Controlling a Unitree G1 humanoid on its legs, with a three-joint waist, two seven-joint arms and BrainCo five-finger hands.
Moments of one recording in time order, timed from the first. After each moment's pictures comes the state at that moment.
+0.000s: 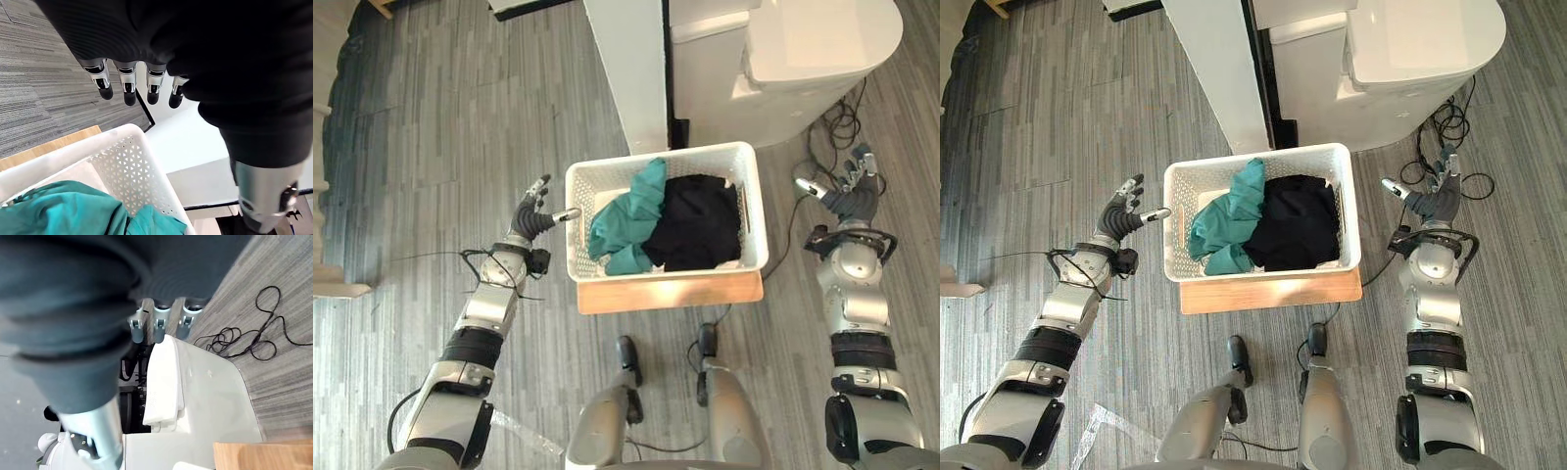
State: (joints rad) left arm -0.47 0.44 -0.11 0.40 -0.13 -0.05 0.02; right arm -0.48 -0.41 -0.23 0.28 0.15 -0.03 -0.23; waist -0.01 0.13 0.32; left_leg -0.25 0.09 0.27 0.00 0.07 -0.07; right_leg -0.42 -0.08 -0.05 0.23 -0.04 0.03
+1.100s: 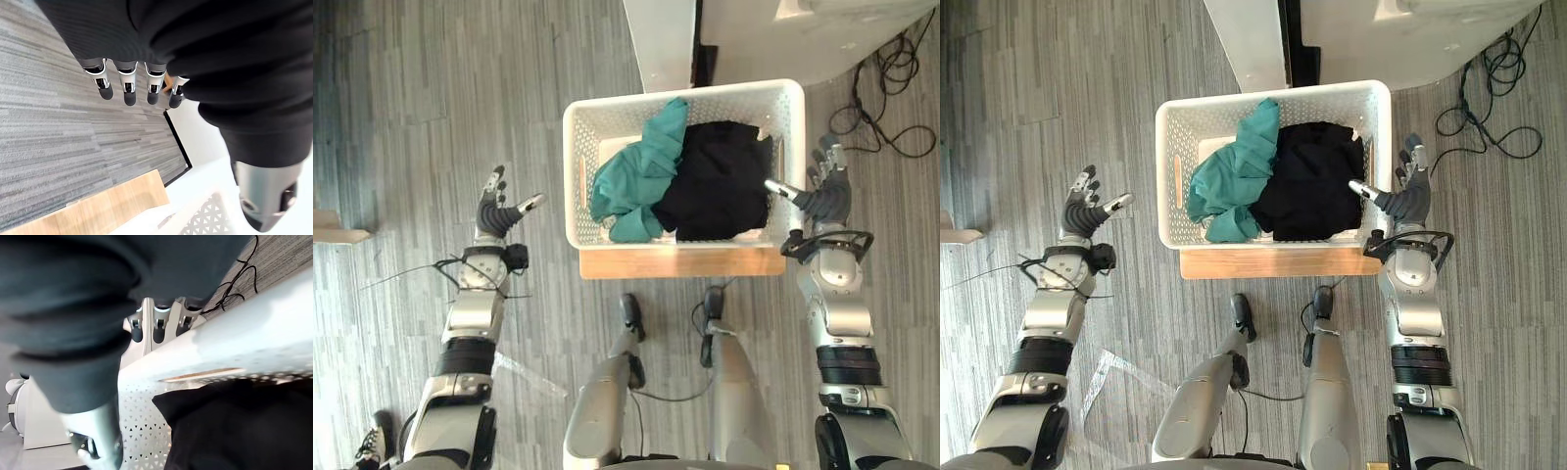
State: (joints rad) left arm -0.47 0.35 0.11 0.38 -0.12 -0.01 0.11; right arm -0.41 -0.32 -0.16 0.08 0.16 -0.04 -0.22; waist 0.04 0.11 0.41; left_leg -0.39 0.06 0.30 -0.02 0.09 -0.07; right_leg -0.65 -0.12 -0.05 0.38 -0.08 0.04
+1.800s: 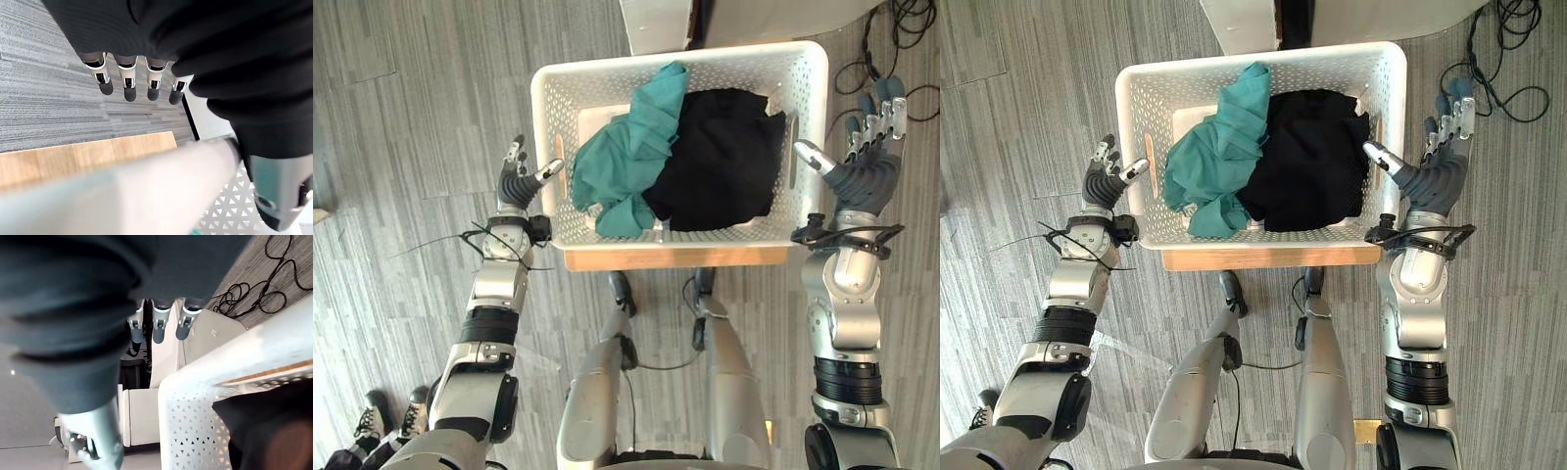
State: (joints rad) left arm -0.61 0.31 0.09 0.39 -0.10 0.02 0.15; right arm -0.35 -0.26 -0.17 -0.22 0.15 -0.11 -0.30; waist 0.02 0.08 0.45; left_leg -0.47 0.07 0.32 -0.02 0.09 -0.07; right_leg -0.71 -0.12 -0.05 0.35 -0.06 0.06
